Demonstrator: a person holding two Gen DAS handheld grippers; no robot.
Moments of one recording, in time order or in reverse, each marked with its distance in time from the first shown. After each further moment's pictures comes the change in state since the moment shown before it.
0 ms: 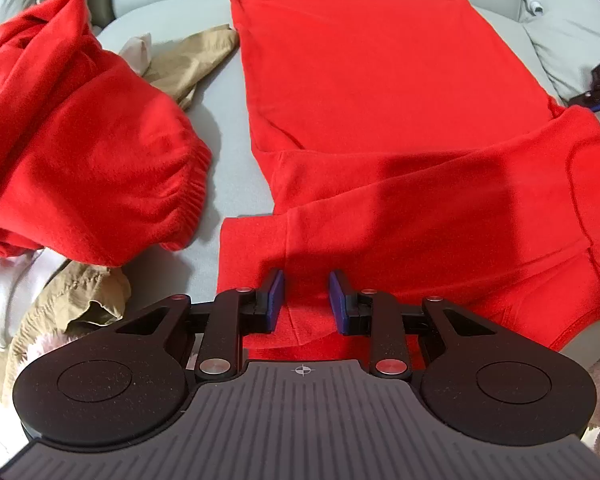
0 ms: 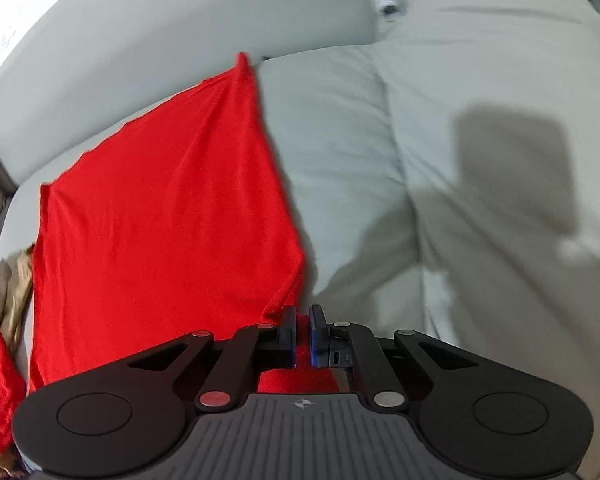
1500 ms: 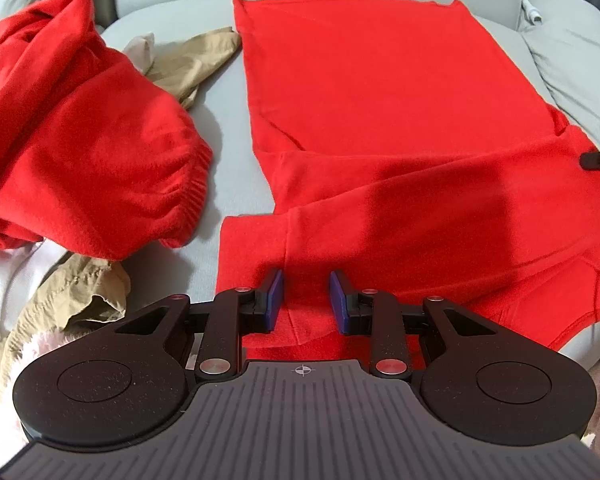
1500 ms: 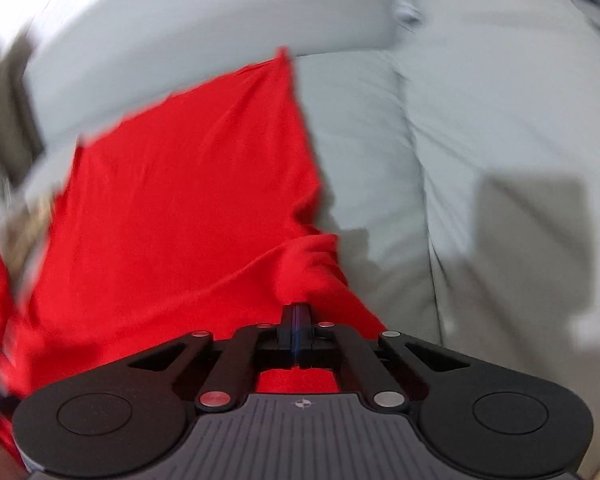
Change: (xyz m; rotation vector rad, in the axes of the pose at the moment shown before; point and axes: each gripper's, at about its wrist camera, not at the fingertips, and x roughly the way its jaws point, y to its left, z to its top) left arm -0.002 -0.014 -0.005 -0.044 -0.022 -0.006; right arm -0.025 -0.027 -0.072 -0.028 -0.082 0.067
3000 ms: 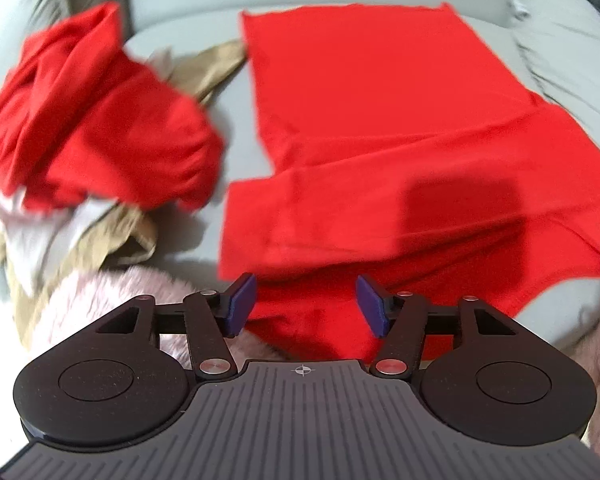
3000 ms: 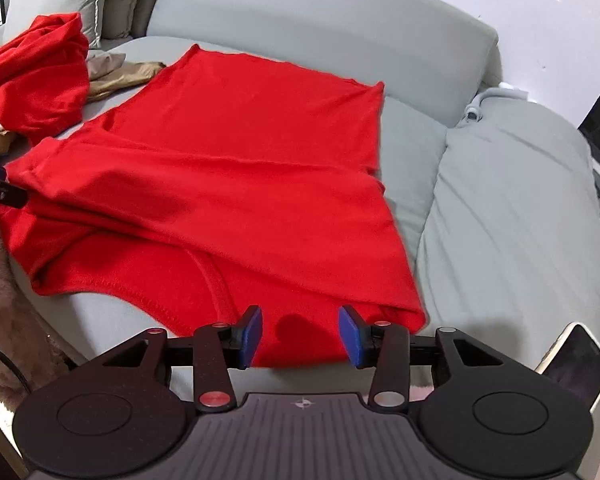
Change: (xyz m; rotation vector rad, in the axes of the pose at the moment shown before) left arm -0.041 -0.001 -0.034 -0.012 -0.018 0.062; right arm -0.089 0.050 -0.121 -0.620 -0.039 -0.122
